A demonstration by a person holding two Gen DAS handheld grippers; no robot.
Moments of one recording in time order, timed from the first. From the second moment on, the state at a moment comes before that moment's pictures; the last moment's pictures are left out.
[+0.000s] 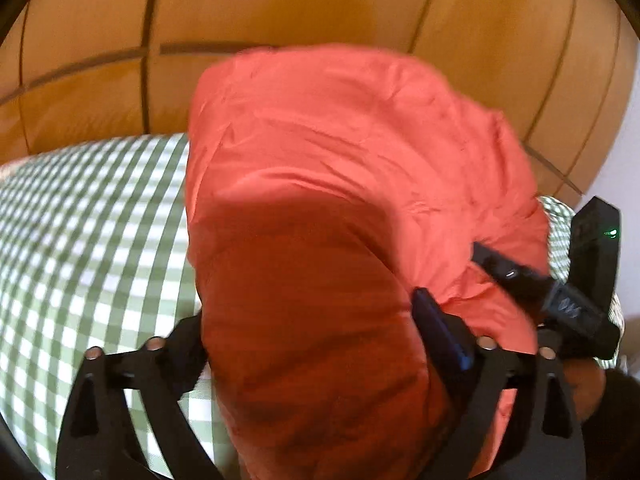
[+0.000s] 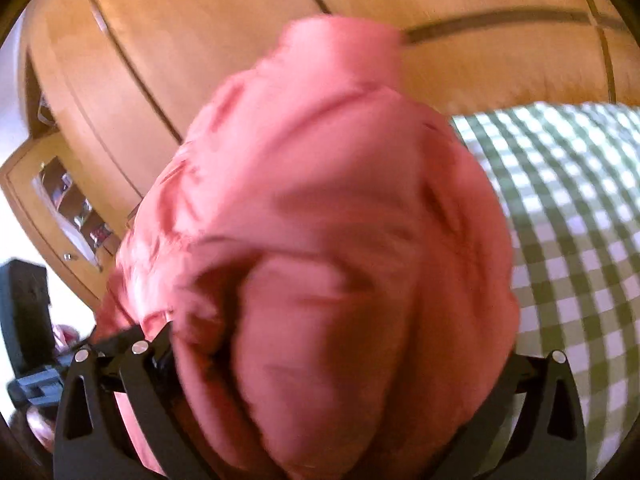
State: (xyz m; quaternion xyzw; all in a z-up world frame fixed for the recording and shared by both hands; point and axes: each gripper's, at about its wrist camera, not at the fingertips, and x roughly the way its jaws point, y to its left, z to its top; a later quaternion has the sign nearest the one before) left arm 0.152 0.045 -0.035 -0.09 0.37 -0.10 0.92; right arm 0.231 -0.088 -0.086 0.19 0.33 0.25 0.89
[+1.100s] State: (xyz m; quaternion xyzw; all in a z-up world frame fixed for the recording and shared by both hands) left arm 0.119 0.009 -0.034 0.00 0.39 -0.03 0.92; right arm 0.227 -0.118 -0.040 0.06 0.32 0.03 0.95
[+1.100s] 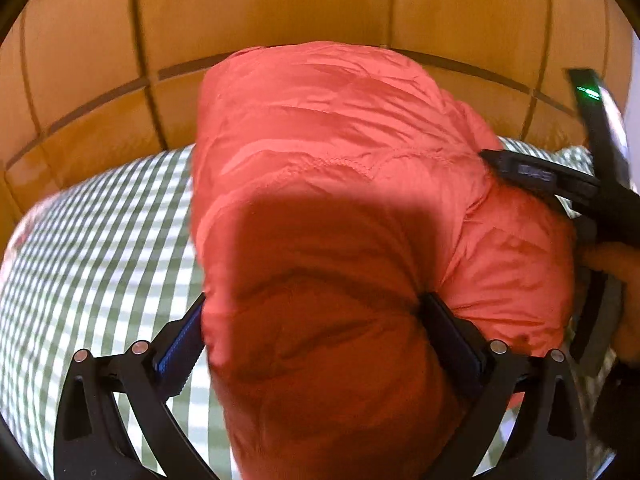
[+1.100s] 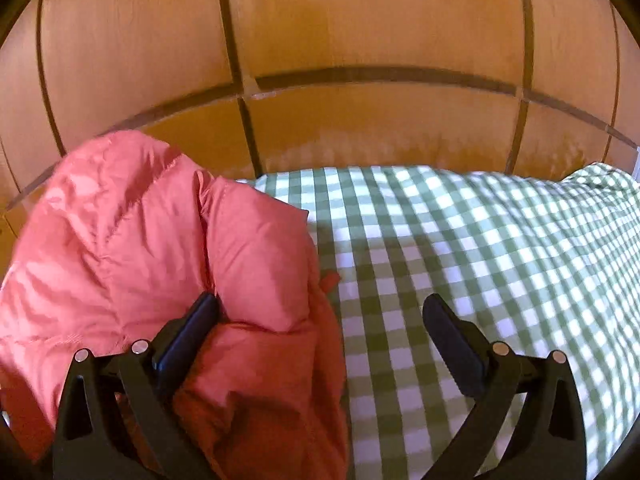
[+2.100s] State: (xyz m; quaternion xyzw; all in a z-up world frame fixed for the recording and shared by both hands) left arm -0.061 0.014 -0.011 -0.04 0.31 0.10 0.94; right arm -0.020 -0.112 -0.040 0.05 0.28 0.07 0.96
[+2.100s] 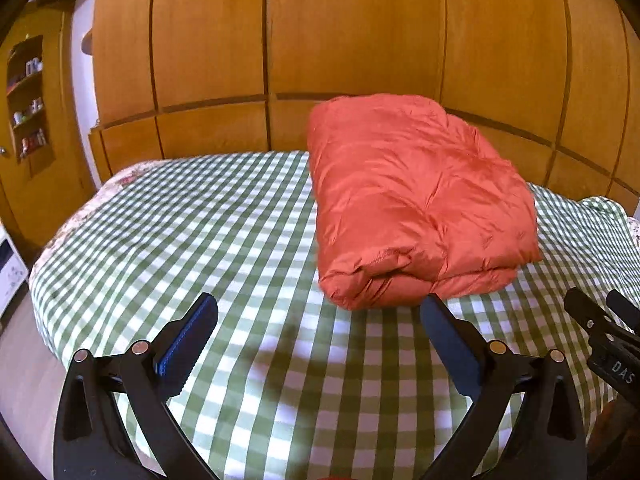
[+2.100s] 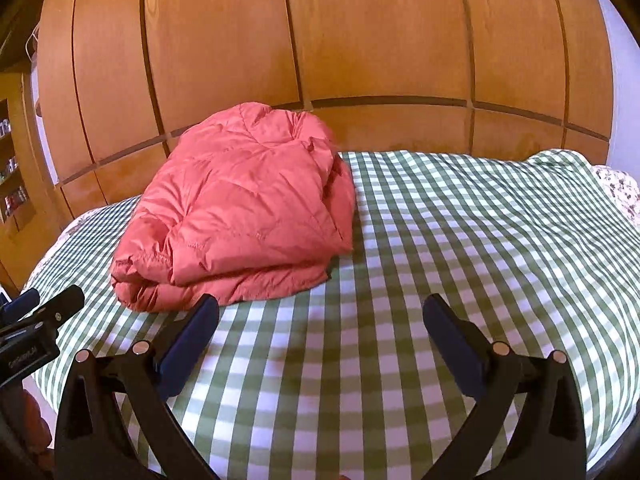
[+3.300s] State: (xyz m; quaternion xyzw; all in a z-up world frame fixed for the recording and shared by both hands) left arm -0.068 0.007 -0.019 -0.02 0.32 0.09 0.94; right arm -0.022 -0.099 -0.041 0.03 0.27 0.10 0.96
